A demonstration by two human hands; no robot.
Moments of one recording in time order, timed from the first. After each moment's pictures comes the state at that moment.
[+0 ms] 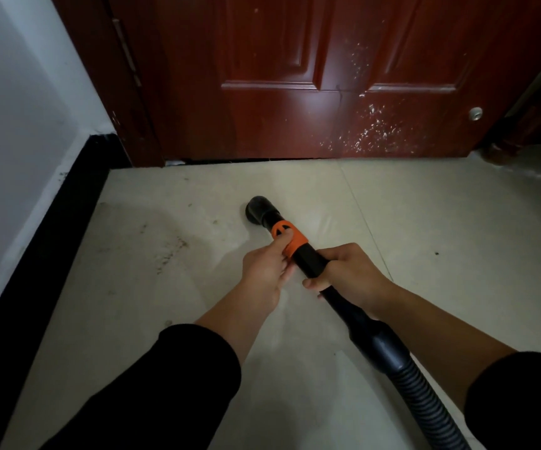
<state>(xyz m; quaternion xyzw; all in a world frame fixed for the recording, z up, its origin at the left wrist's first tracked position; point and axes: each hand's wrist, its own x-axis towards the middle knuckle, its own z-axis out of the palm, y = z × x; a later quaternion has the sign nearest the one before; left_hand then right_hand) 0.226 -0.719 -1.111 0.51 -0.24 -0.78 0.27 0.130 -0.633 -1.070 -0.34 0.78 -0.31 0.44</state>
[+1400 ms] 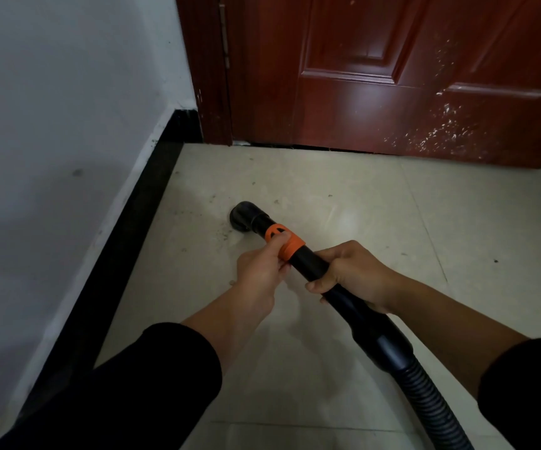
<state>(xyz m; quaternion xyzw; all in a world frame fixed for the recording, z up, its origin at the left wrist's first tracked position) 0.338 -0.710 -1.105 0.56 -0.23 -0.72 0.35 0.212 -0.650 -1.061 -0.38 0.72 -0.24 0.53</state>
